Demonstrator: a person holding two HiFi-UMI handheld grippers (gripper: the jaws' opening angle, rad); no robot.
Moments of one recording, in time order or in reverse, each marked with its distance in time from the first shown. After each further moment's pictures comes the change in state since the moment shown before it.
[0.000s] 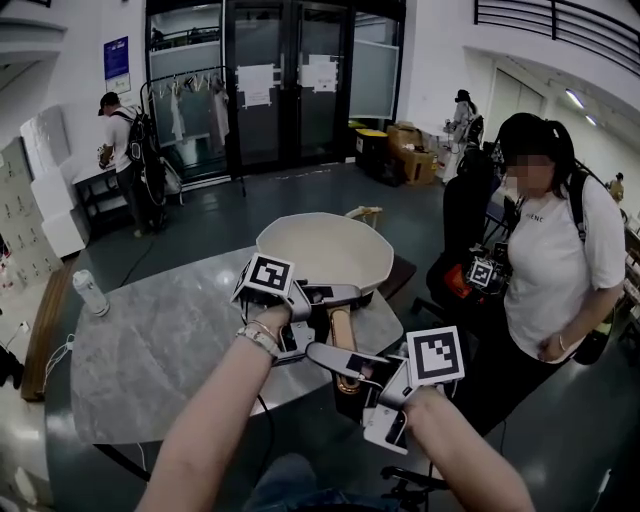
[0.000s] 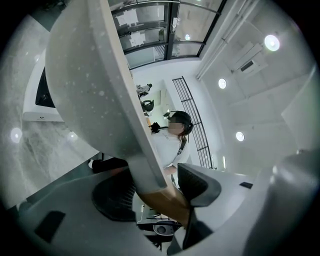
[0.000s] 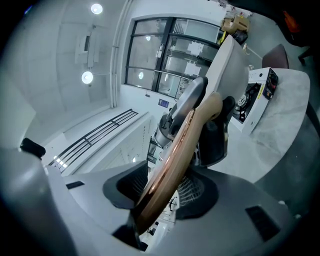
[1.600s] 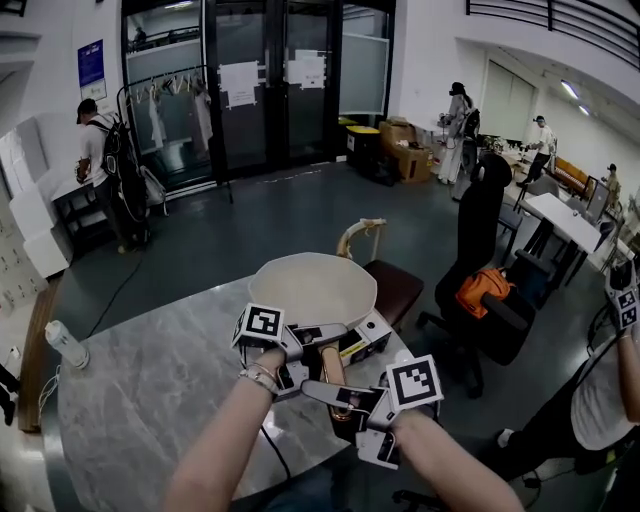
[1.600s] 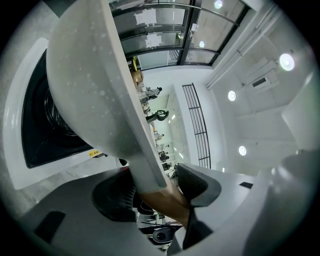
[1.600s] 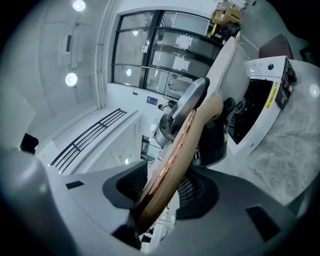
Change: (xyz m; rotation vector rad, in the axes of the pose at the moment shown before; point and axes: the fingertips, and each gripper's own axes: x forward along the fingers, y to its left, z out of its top) left arm 0.011 0.130 0.123 -0.135 -0.023 -0.008; right arm 0.072 -0.132 0.094 0.068 0.060 -0.059
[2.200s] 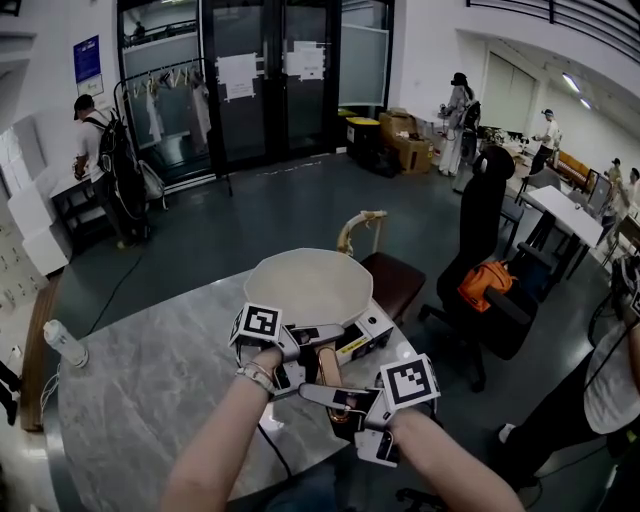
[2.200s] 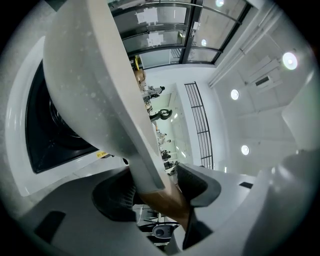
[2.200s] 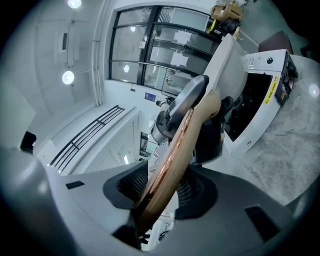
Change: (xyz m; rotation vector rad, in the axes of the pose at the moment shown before) left arm 0.000 0.019 0.001 0.007 0.021 0.038; right arm 0.001 -0.018 -0.005 -0.001 0.052 -0.019
